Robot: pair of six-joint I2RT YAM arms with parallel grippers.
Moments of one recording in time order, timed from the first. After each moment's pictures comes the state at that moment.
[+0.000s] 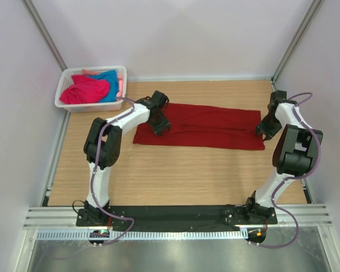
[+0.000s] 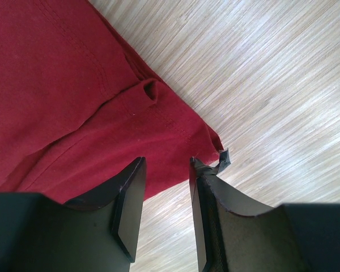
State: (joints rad) left arm -0.52 2.09 1.62 -0.70 -0.02 -1.05; right arm -0.27 1.81 1.34 -0.85 0.16 0.55
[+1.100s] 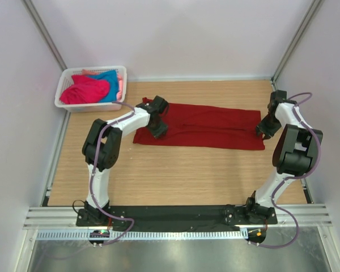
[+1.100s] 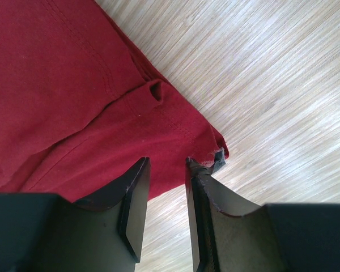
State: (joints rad) left arm -0.54 2.06 1.53 -0.68 -0.12 -1.16; right arm -0.27 1.81 1.34 -0.85 0.14 0.55
